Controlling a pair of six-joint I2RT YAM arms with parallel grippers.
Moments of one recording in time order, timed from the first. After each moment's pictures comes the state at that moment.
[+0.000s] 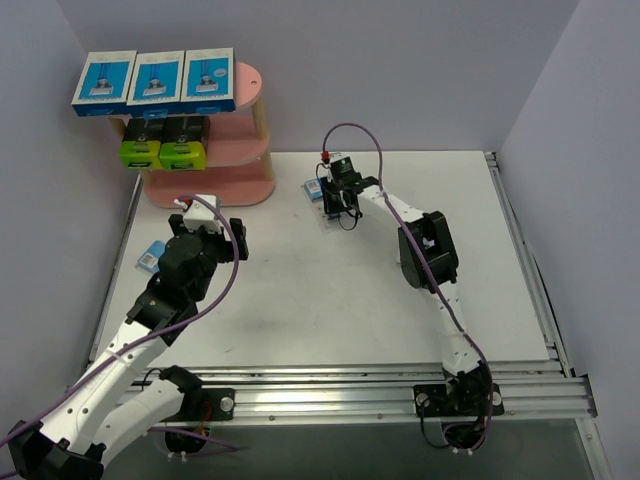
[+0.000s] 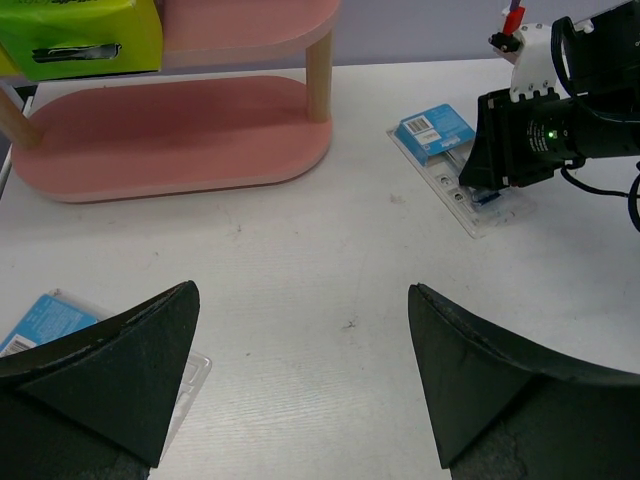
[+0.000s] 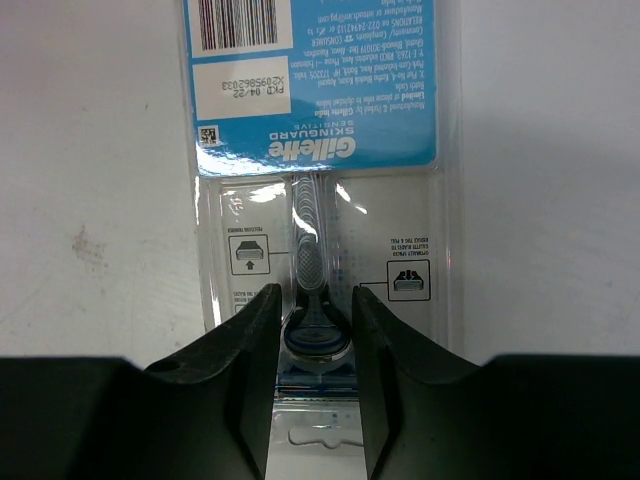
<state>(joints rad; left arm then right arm) -0.52 0.82 0.77 -0.12 -0.39 -0.12 0.46 2.45 2.01 -0.37 0.00 0.18</state>
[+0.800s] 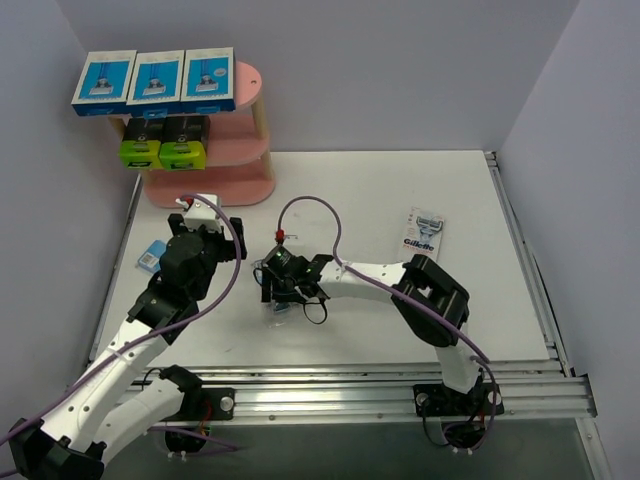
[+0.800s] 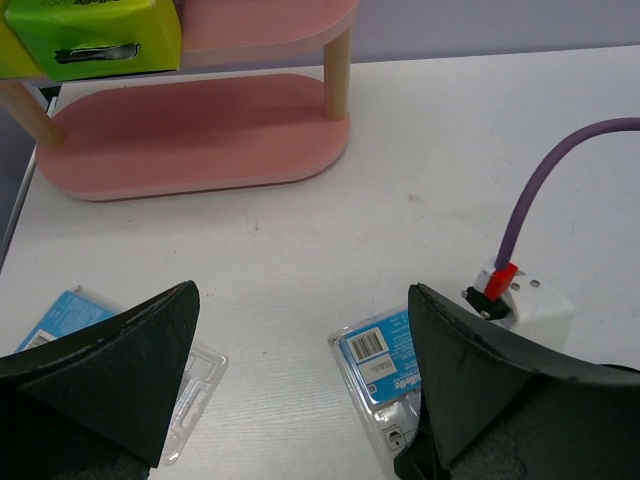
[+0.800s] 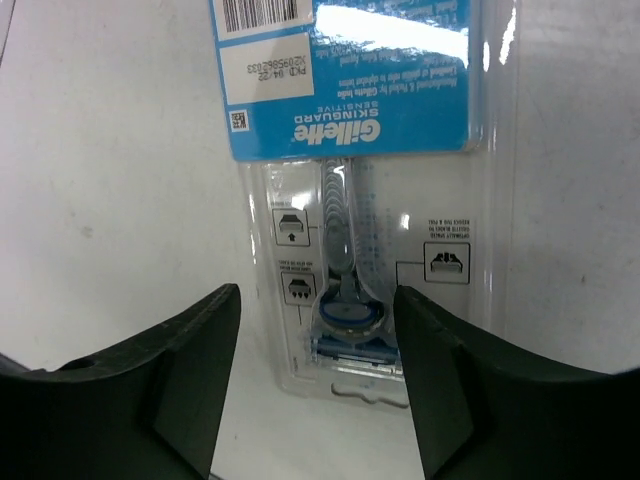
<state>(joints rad) -0.52 0.83 0.77 -0.12 -0.42 -0.10 1.00 2.02 1.37 -0.30 0.14 0.87</state>
